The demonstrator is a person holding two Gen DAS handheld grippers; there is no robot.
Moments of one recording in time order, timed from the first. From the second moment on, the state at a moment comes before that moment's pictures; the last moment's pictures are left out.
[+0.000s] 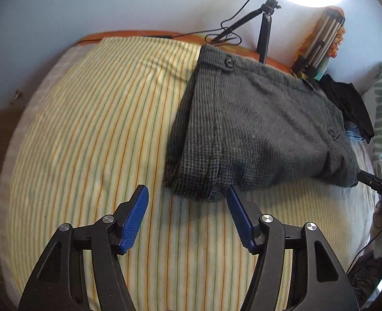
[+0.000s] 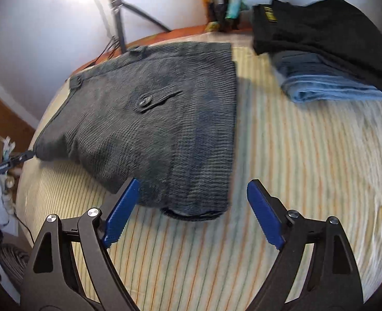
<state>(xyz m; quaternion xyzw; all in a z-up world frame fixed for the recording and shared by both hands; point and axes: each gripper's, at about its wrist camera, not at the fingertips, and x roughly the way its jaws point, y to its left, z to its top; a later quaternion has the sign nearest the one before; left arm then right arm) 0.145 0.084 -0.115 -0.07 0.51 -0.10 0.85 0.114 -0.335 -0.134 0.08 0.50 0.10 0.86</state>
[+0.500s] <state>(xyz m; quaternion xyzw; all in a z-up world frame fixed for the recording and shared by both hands) 0.162 0.072 -0.131 -0.06 0.51 -0.12 0.85 0.128 -0.314 -0.157 0.01 0.52 0.10 0.85</state>
